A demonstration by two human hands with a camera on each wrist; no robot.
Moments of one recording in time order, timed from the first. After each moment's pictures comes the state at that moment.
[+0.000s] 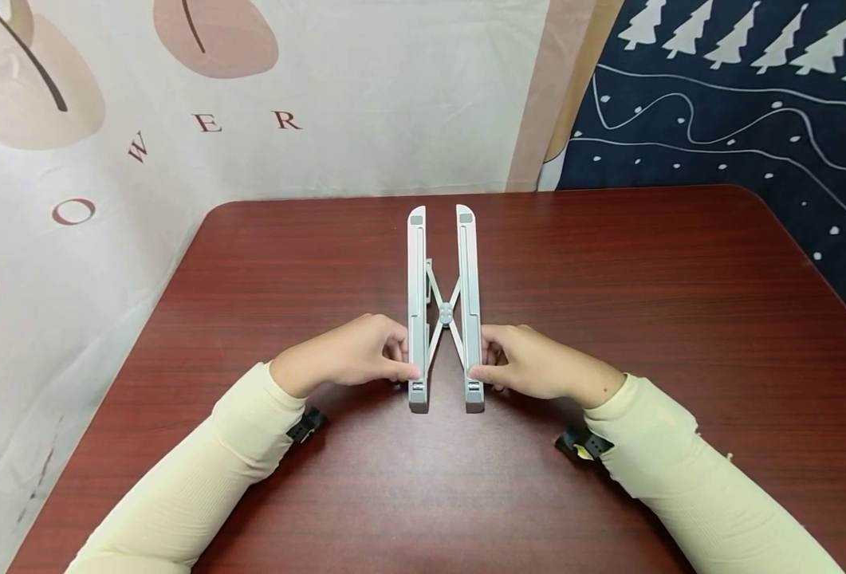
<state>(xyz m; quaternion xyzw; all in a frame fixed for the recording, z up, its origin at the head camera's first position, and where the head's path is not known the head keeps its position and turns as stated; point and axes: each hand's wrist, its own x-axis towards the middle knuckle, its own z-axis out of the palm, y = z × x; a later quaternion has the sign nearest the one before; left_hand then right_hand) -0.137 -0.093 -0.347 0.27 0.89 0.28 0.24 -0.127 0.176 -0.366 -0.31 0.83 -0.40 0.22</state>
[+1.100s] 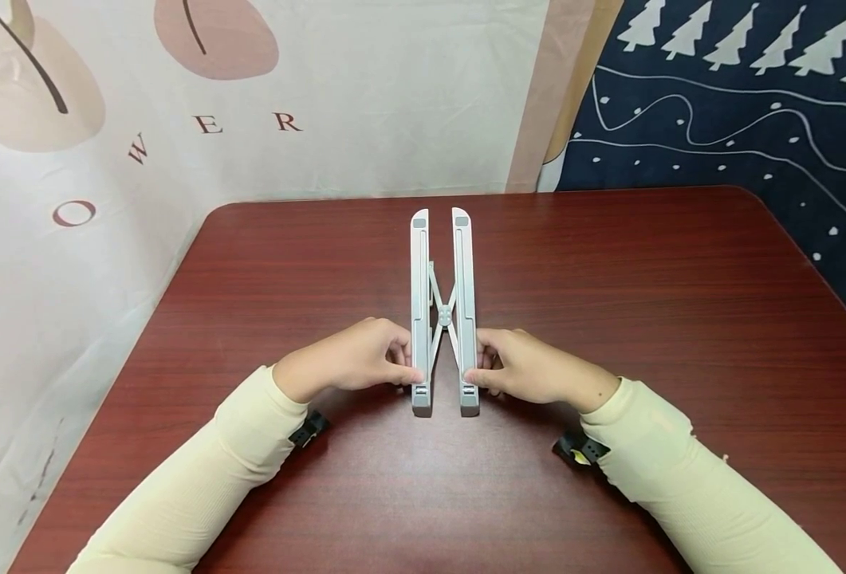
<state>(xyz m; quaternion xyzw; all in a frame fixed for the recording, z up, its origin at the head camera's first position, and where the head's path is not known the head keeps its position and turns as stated) -0.134 -0.090 -0.349 0.26 0.89 0.28 0.24 -0.124 0.170 -0.370 -0.31 0.82 -0.42 0.22</state>
